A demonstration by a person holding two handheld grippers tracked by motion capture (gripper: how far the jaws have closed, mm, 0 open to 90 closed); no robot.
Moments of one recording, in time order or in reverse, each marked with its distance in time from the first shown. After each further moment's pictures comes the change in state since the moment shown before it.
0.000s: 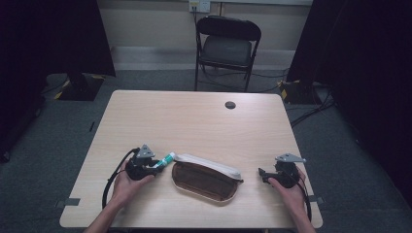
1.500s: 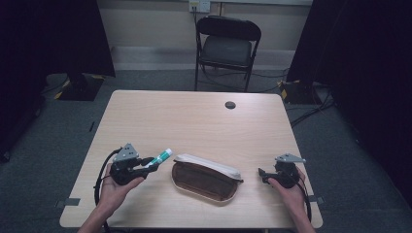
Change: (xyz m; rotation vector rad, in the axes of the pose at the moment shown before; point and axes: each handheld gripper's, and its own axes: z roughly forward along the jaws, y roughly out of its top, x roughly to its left) left arm -0.020 0.009 -0.073 -0.203 -0.041 -0.009; right arm 0.001 0.000 0.000 -0.001 0.002 -0.002
